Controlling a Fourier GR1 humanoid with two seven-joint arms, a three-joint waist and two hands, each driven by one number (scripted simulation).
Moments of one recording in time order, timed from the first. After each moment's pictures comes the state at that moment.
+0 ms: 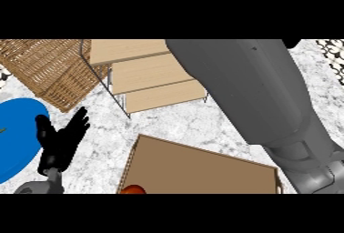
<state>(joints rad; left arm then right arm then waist) -0.04 0.24 -0.01 -1.39 0.20 0.06 0.29 -1.45 -0.07 0.14 -1.05 0.59 0.10 0.77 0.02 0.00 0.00</state>
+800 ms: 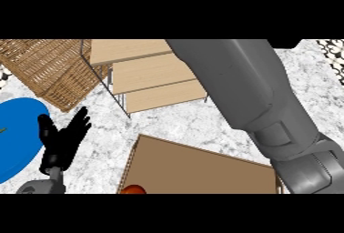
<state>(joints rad) -0.05 0.22 0.00 -1.37 0.18 0.05 0.28 -1.52 -0.04 0.07 -0.76 0.66 -0.02 0.54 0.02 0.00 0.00</state>
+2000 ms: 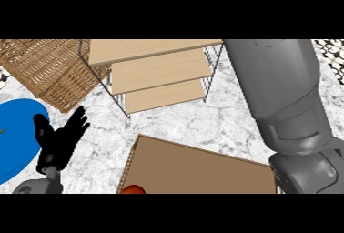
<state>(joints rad) -0.06 0.23 0.04 -1.35 0.18 0.02 0.28 -1.54 -0.03 -0.25 -0.82 0.45 -0.34 0.54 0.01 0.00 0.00</state>
